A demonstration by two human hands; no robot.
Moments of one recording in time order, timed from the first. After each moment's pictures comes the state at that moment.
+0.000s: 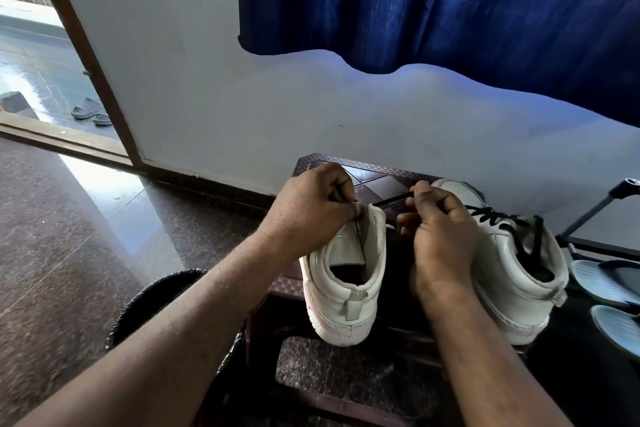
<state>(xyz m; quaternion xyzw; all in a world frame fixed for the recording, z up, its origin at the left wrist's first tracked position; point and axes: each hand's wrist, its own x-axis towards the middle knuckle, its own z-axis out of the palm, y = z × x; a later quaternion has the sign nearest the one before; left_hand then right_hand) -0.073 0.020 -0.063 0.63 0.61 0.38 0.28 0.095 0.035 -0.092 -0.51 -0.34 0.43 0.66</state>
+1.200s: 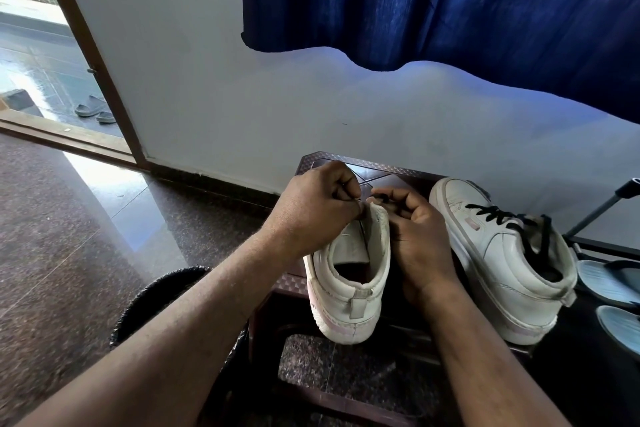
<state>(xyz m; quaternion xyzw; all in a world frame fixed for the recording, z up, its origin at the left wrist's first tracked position) -0.074 0.016 -0.062 0.64 0.61 0.38 0.28 0.085 0.030 -0.104 -0.48 -0.45 0.52 0.54</state>
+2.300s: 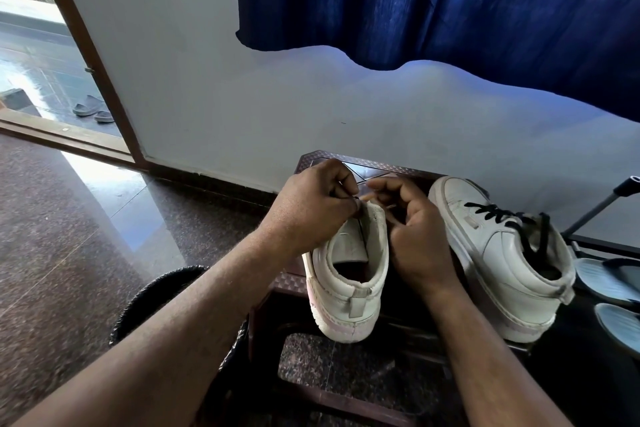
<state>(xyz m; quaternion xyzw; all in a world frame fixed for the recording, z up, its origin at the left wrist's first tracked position) -0.074 0.017 -0.060 0.63 0.61 0.38 0.30 0.091 0.034 -0.105 -0.47 -0.61 0.39 0.51</state>
